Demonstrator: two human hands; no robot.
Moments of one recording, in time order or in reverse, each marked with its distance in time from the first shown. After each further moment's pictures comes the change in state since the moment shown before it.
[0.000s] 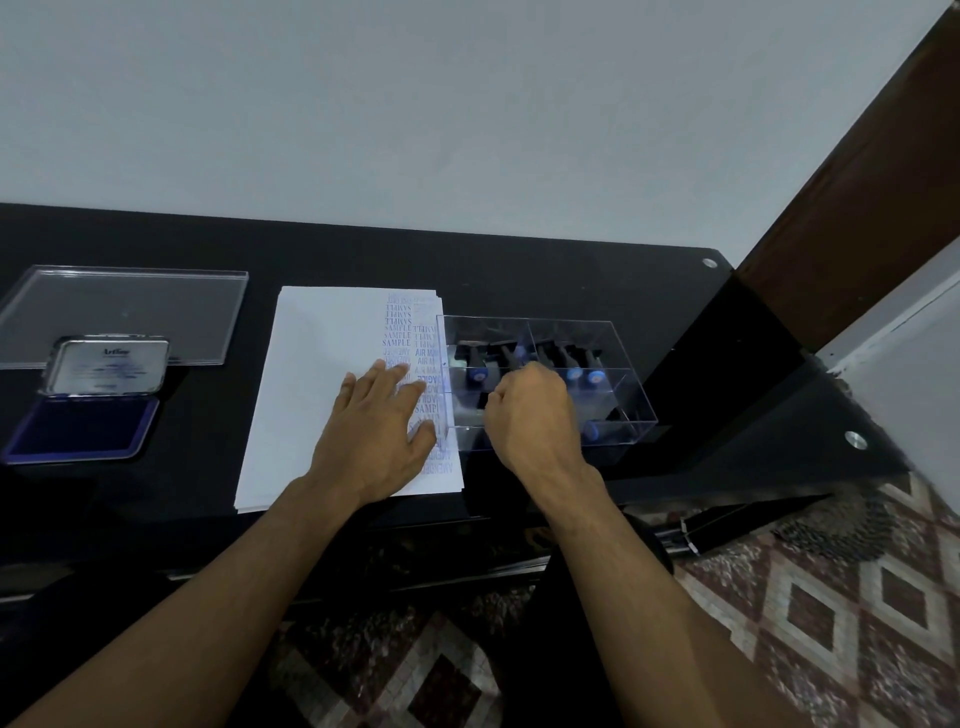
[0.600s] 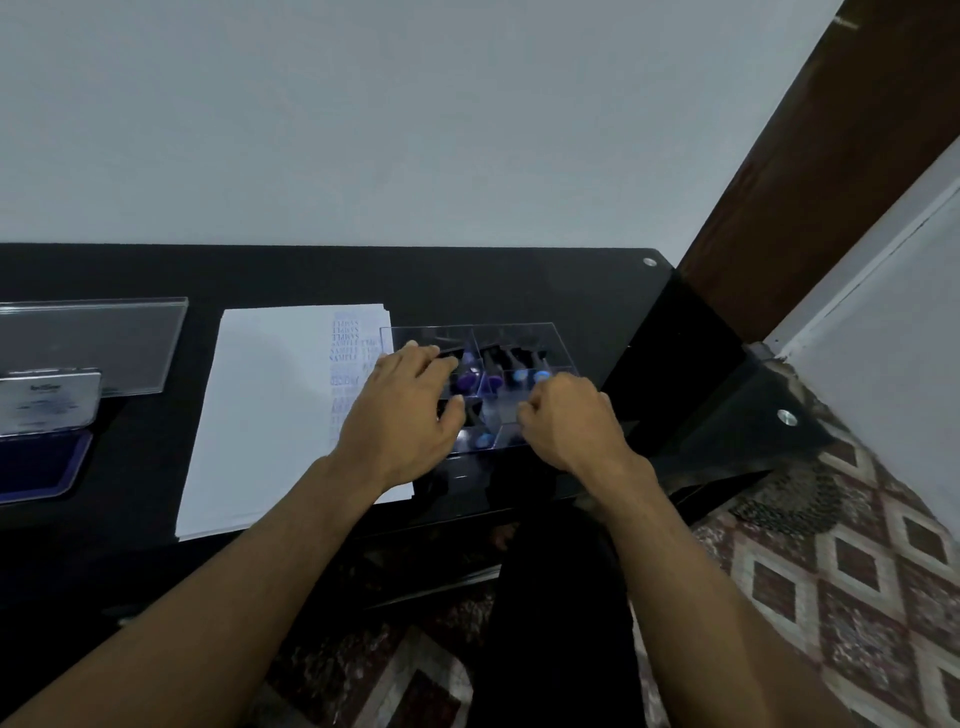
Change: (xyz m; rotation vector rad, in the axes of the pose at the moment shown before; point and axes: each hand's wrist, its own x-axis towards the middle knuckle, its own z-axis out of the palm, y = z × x) left_hand 0.022 0.084 -0.023 -0.117 0.131 0.228; right_hand -0.004 0.083 -0.051 -0.214 -0.041 -0.011
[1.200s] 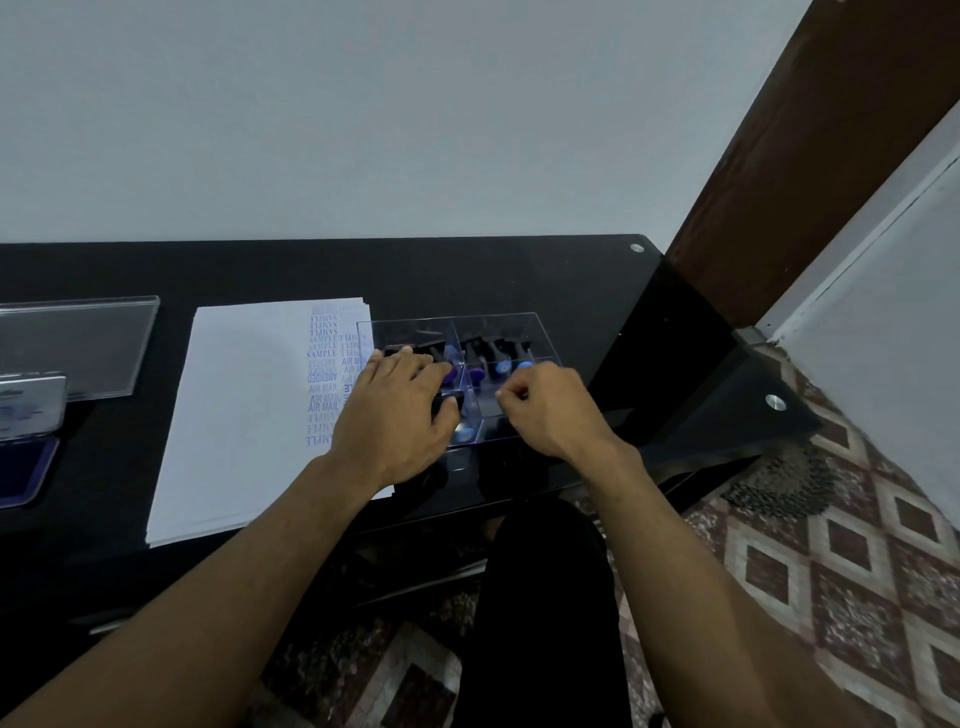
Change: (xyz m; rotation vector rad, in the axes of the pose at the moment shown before) left_hand 0.007 0.007 0.019 0.130 -0.072 0.004; right_hand 0.009 0.013 0.001 0.267 -0.085 -0.041
